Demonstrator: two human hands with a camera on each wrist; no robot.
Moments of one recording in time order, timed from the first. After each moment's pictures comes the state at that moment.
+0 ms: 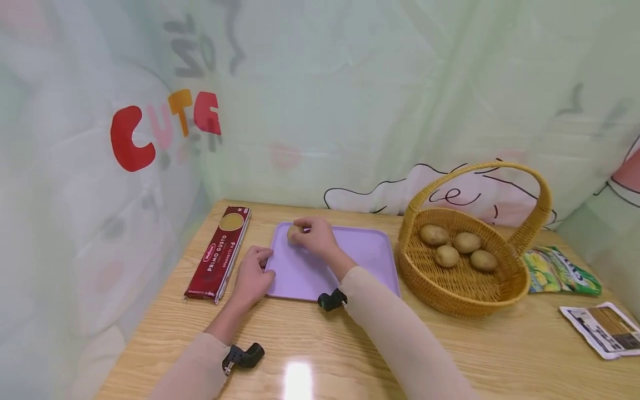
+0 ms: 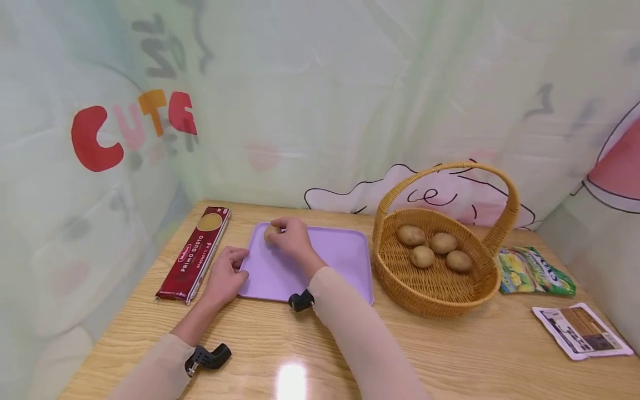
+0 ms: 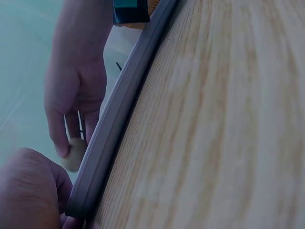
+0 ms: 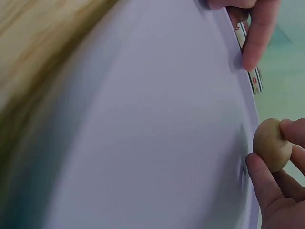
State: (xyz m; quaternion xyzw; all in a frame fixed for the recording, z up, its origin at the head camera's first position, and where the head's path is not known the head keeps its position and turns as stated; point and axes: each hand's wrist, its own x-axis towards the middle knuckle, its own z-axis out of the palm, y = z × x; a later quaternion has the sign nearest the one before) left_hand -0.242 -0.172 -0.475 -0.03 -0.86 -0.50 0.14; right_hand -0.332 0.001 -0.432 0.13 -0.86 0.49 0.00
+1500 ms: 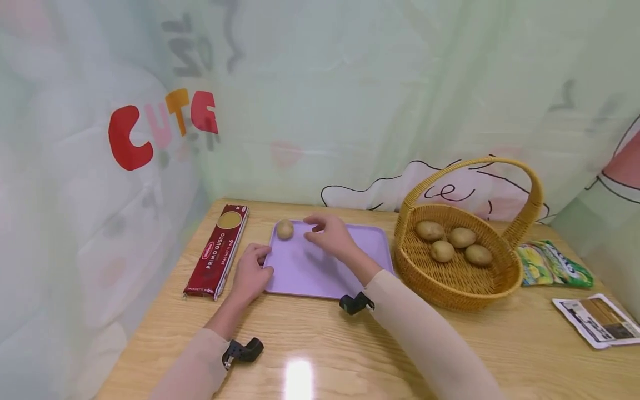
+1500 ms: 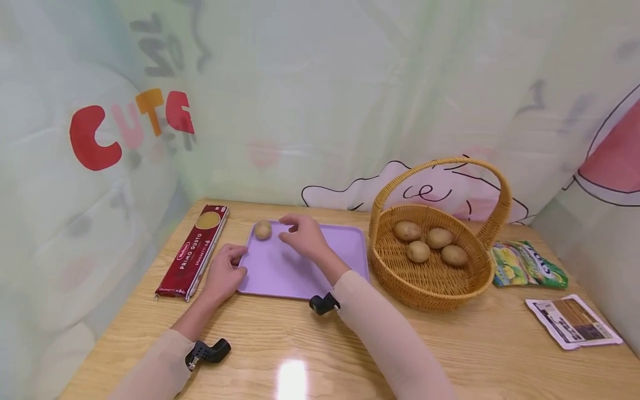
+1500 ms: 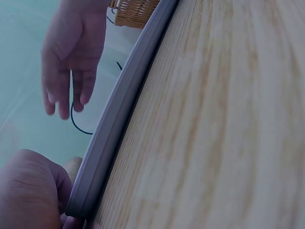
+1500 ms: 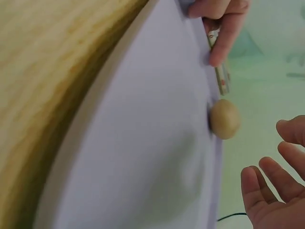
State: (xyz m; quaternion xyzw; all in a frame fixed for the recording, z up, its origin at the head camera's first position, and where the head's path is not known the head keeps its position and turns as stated) left_hand -0.243 -0.173 -0.475 -0.03 -0.86 -0.49 0.14; right_hand -0.311 0.041 -0.411 0.17 -0.87 0.46 -0.01
